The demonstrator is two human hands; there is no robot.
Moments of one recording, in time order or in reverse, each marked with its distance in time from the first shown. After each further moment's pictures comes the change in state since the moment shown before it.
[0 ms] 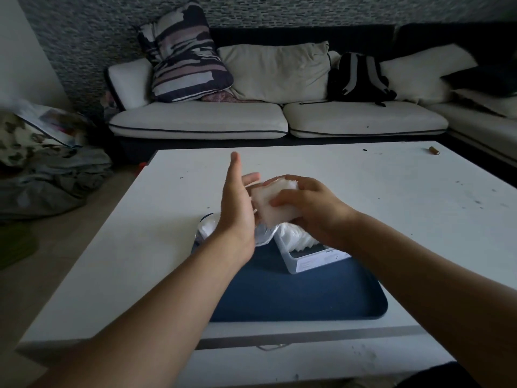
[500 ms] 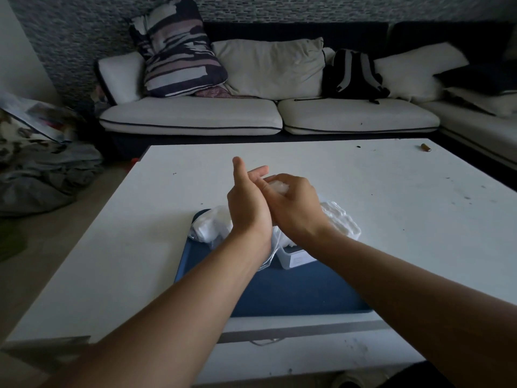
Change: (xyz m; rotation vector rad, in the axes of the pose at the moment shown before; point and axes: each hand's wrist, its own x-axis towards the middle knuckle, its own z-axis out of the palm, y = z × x) left_hand -0.007 -0.014 0.028 -0.060 0.151 0.078; right_hand -0.002 0.010 0.026 -0.449 0.376 -0.127
